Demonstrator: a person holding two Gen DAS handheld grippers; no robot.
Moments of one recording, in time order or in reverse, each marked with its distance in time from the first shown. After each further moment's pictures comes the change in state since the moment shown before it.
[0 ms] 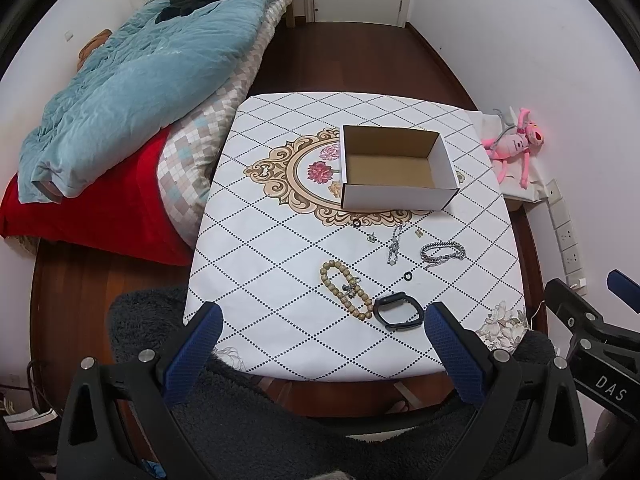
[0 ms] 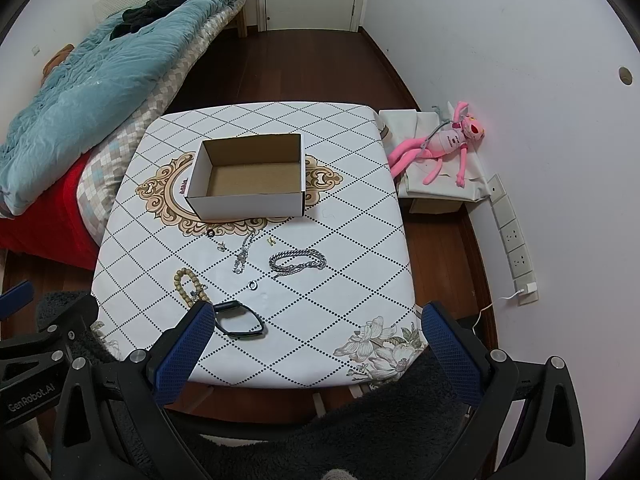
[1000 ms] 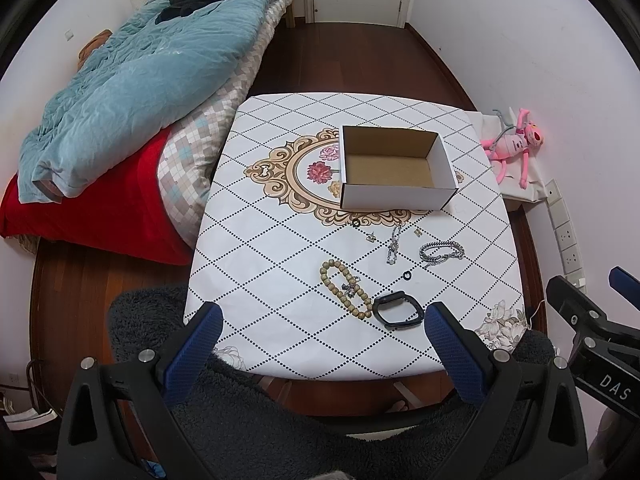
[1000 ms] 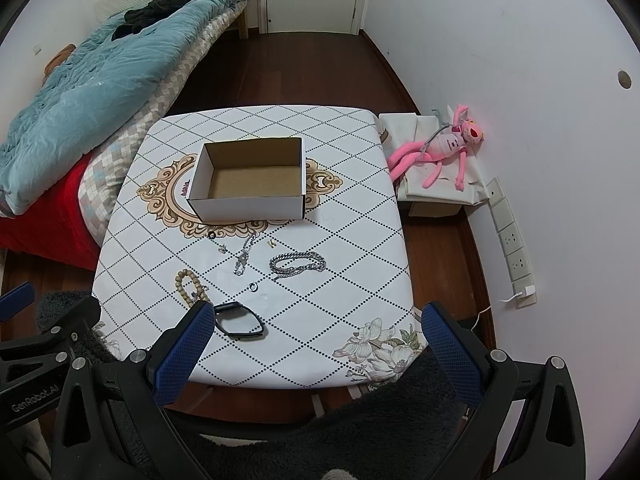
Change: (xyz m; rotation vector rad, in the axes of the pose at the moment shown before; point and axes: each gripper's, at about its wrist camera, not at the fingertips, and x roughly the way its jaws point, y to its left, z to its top) left arm 0.000 0.005 -0.003 -0.003 -0.004 -0.008; right arm -0.003 0.000 0.001 -0.001 -0.003 -0.001
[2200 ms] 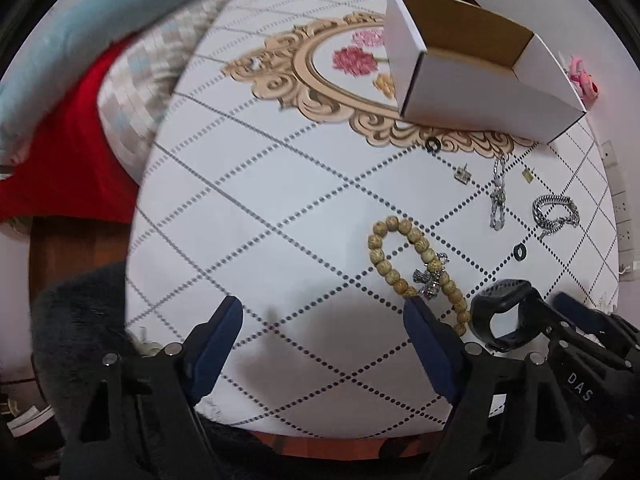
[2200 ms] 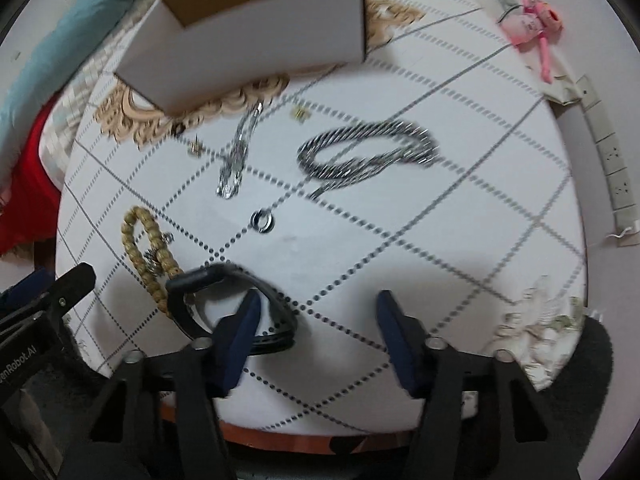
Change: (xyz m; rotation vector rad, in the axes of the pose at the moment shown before) left arm 0.190 0.026 -0.018 -0.003 0.222 0.046; right arm 0.232 0.048 -0.055 0.048 0.288 0.180
